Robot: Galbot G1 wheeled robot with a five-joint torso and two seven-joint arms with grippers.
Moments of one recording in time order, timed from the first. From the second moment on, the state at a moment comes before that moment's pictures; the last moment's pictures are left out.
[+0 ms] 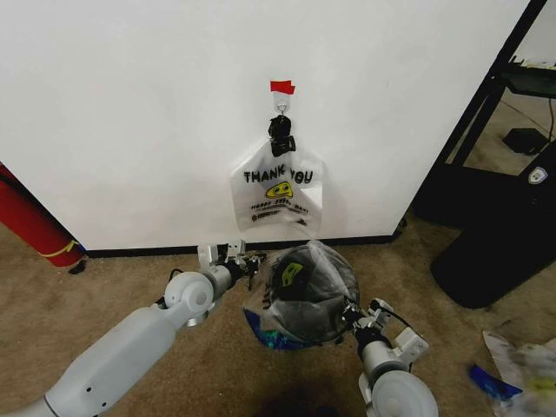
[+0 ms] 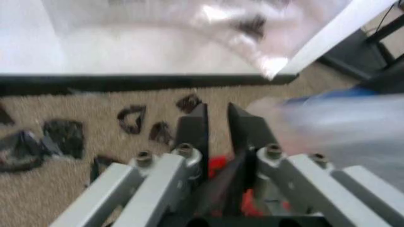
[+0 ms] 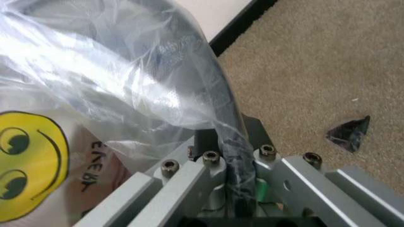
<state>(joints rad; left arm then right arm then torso) 0.73 -0.92 0.13 -1.72 -1.24 0.36 -0.25 -1.52 1.38 0.32 2.09 0.91 -0.19 0.47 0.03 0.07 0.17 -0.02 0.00</state>
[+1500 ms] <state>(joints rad) 1.71 -1.12 -0.57 -2.24 -0.56 -0.18 -0.25 -1.31 1.36 0.25 1.93 0.99 -0.40 0.52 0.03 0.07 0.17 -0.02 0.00</state>
